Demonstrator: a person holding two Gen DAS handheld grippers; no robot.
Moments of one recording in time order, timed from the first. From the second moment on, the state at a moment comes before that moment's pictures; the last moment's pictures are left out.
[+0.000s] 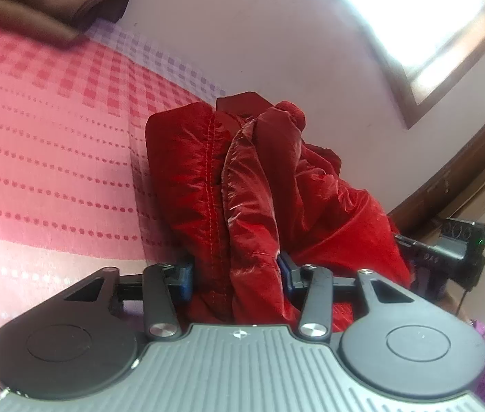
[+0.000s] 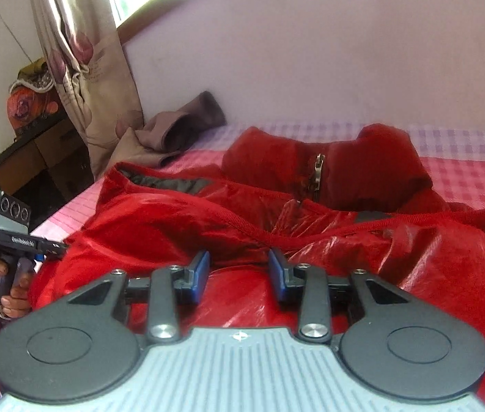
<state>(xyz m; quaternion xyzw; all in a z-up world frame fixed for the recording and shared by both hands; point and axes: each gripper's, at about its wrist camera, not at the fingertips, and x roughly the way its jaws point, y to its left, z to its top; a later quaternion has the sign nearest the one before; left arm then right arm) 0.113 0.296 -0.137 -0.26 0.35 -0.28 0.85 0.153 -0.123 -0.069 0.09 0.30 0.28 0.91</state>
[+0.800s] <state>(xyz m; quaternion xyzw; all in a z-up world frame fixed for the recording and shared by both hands) 0.110 0.250 -0.108 -0.10 0.37 -0.22 0.90 0.112 -0.125 -0.055 0.09 0.27 0.29 0.91</state>
